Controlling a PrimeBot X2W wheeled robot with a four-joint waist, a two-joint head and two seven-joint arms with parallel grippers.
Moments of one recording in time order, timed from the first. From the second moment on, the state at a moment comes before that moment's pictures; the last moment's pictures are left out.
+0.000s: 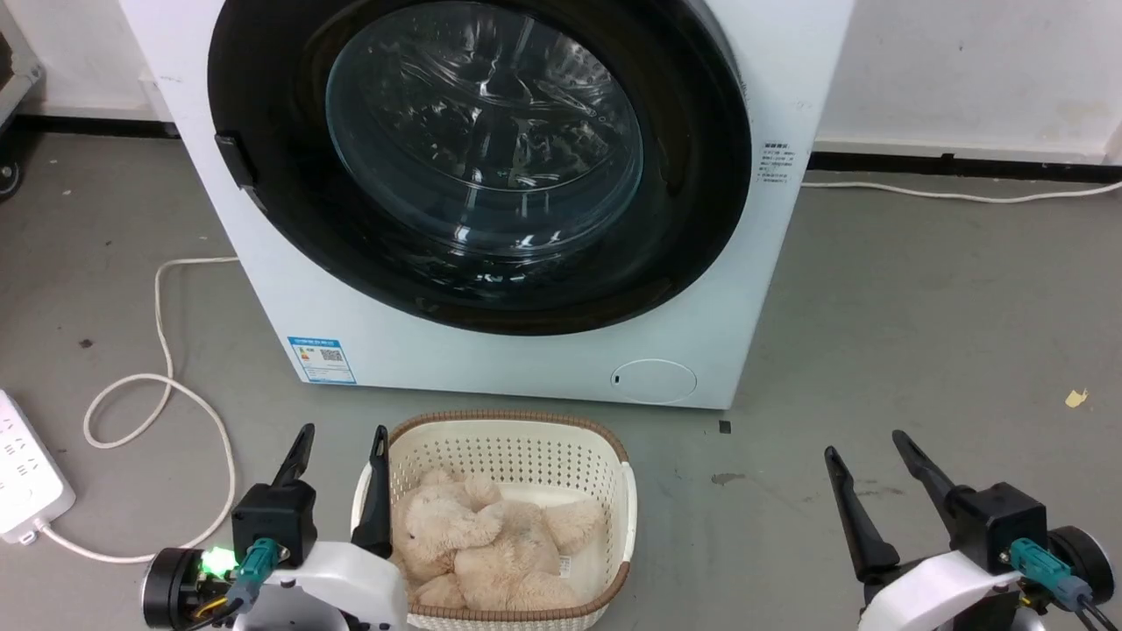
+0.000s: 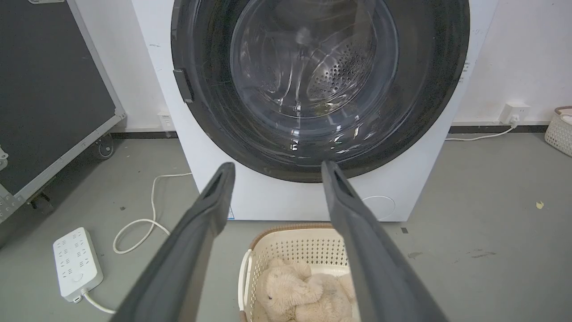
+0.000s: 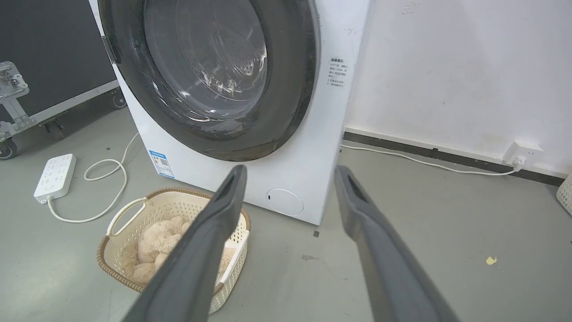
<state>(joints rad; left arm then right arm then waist) -0.01 0.05 -0.02 0.00 0.00 0.00 -0.02 0.01 -0.05 0.00 0.00 0.02 0.13 -0.01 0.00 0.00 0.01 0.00</state>
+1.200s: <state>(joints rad) -0.09 0.05 -0.11 -0.04 -0.04 0.06 -0.09 -0.33 -0.17 -0.06 0.06 0.27 0.13 0.04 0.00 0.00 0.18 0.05</state>
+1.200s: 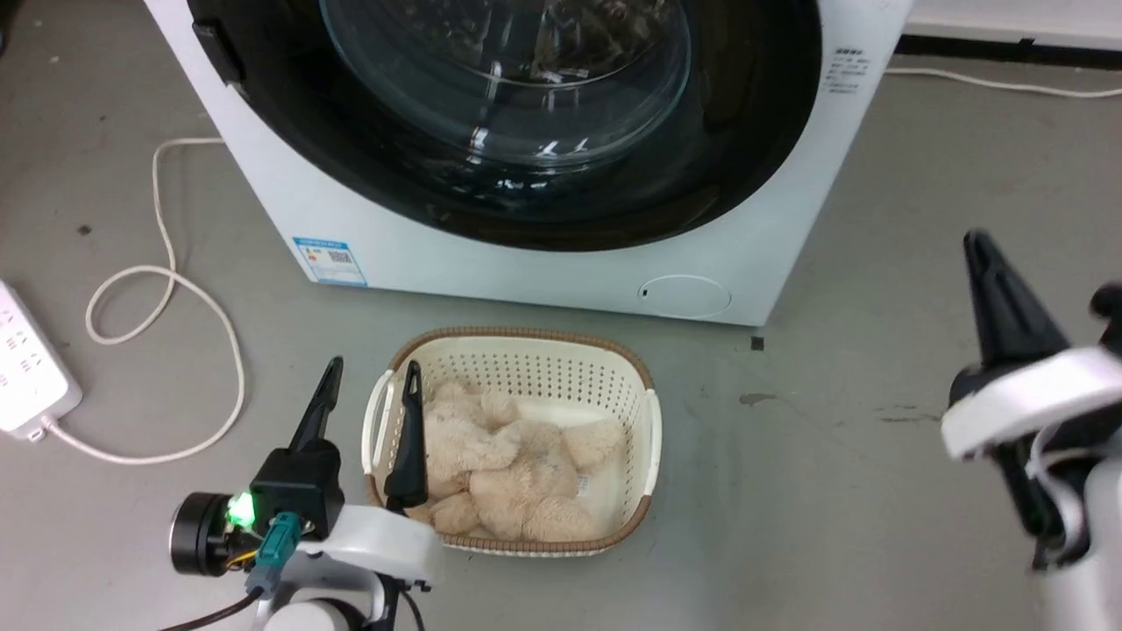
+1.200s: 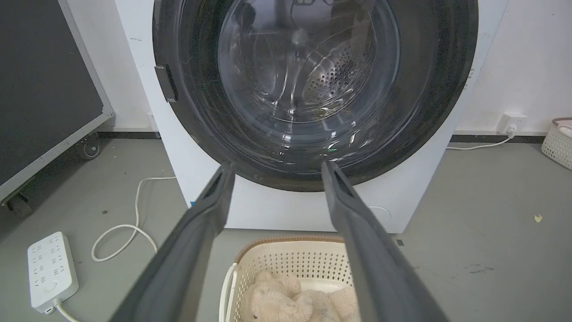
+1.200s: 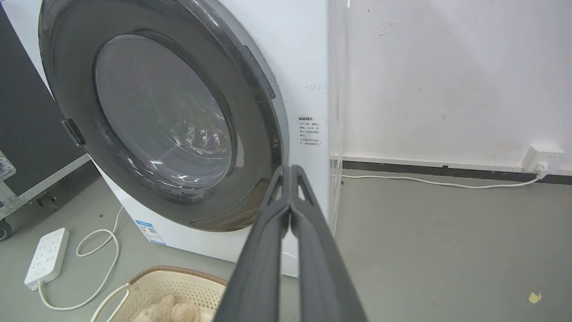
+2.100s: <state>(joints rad) -0.13 0.05 -0.18 -0.08 -0.07 0.13 -0.14 -0.85 -0.16 -0.27 0.47 0.61 0.13 0.36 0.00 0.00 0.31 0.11</state>
